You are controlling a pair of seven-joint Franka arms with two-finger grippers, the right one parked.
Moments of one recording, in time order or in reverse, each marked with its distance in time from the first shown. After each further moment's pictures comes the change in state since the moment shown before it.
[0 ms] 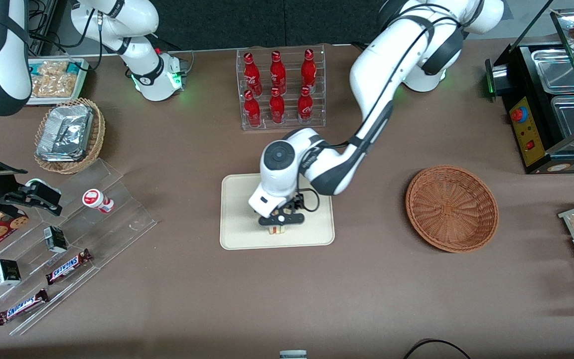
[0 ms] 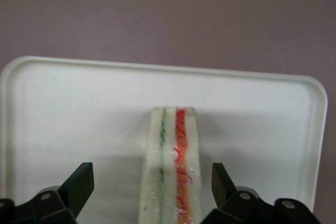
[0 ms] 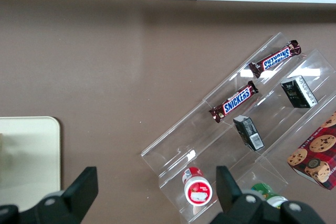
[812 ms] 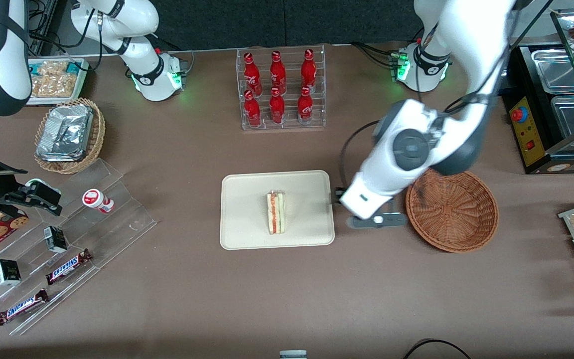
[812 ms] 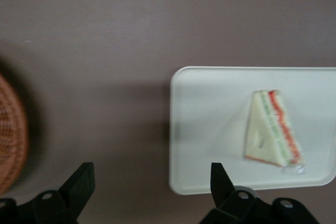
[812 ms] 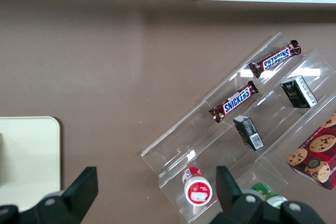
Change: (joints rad) arm 0.341 -0.513 0.004 -0.488 -0.235 -0.132 0.477
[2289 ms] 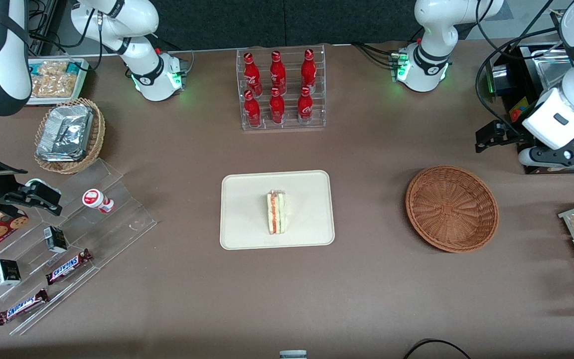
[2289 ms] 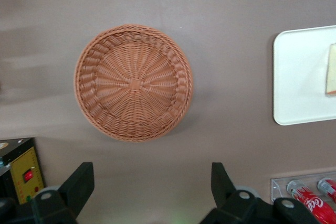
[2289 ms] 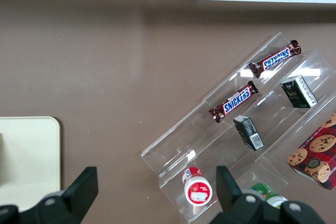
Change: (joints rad) arm 0.363 -0.416 0.029 -0.079 0.011 -0.371 0.456
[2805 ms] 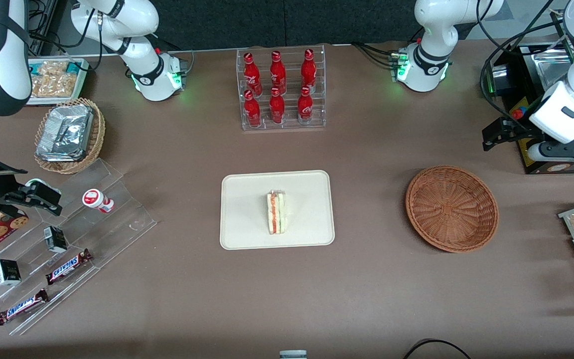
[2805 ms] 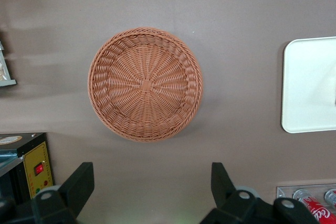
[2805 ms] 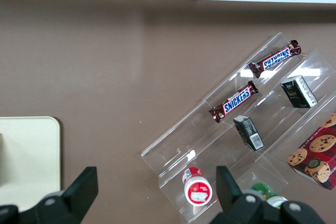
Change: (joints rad) arm 0.010 -0.018 -0.002 0.000 0.021 0.000 -0.028
